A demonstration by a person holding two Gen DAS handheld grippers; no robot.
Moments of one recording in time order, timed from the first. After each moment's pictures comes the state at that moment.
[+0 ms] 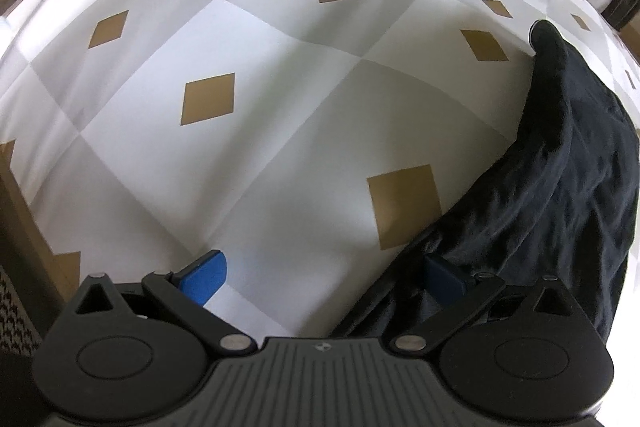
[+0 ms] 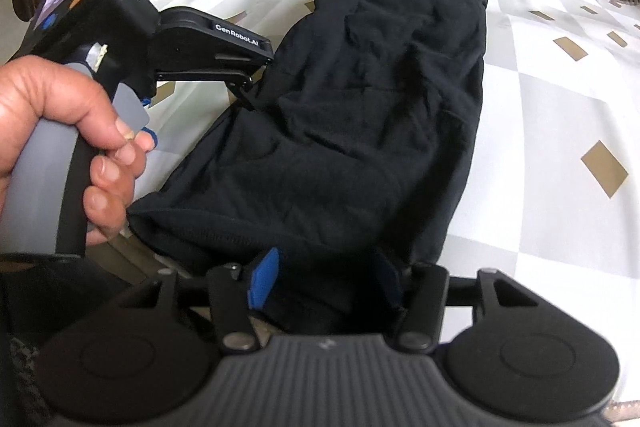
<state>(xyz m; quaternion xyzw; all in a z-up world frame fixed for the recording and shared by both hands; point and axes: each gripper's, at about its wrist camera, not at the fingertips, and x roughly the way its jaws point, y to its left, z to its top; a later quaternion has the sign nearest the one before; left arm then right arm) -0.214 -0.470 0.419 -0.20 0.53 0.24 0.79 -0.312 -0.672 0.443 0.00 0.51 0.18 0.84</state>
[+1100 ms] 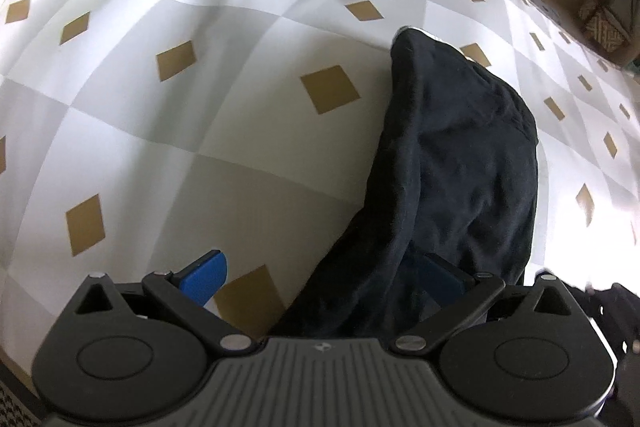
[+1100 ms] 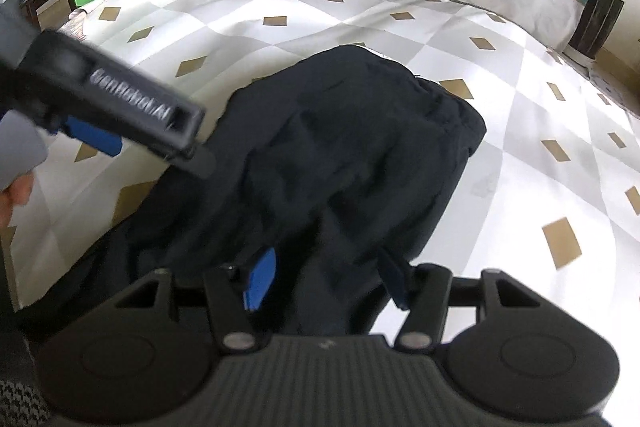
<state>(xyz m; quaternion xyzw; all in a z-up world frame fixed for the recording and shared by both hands) -0.125 -0.495 0.464 -0.15 0.56 0.09 0.81 -0.139 -0.693 0.468 -0.13 0.46 0.23 0.85</state>
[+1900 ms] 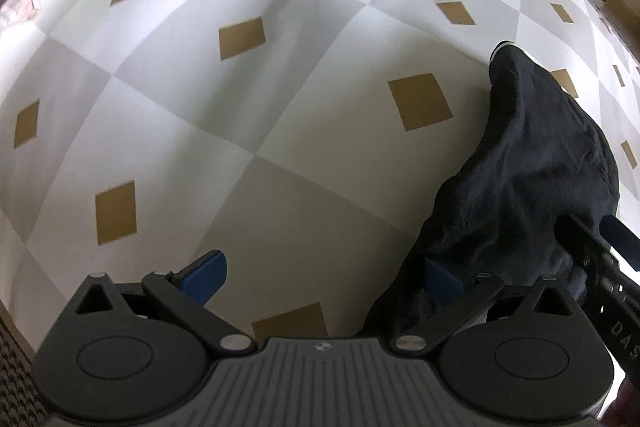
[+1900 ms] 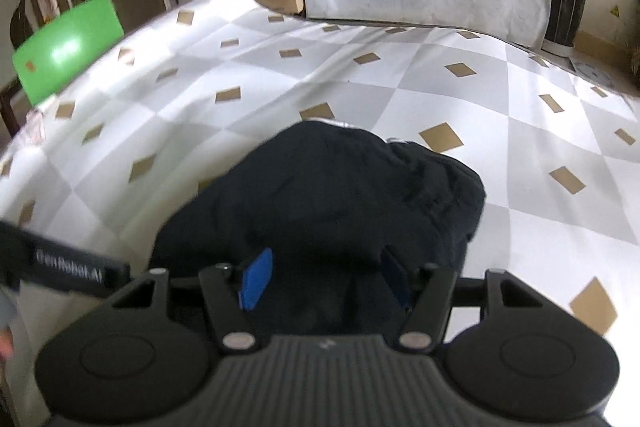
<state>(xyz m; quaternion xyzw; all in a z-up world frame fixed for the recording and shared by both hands) -0.101 -0.463 0.436 -0.19 0.58 0.19 0.77 -0.059 -0.689 0.456 -0.02 0.41 0.20 0.89</state>
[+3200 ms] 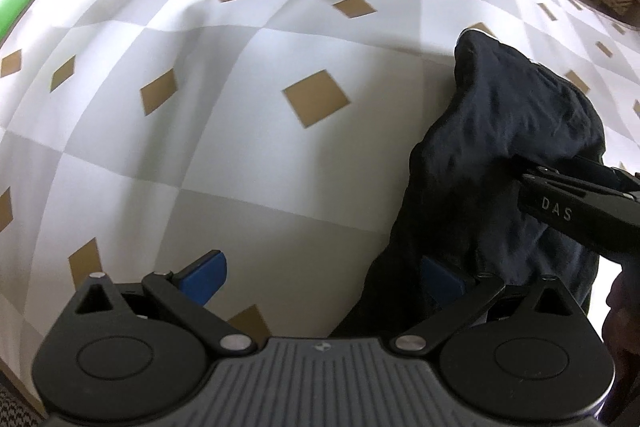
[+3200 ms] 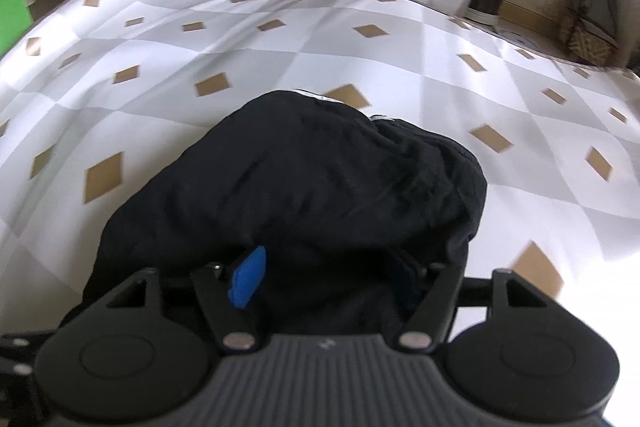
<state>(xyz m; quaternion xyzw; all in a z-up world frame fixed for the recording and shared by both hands) -0.099 -0.520 0.445 -0.07 0.56 0.10 0.82 -0.041 -0.719 0.428 -0.05 0.45 0.06 0.89</state>
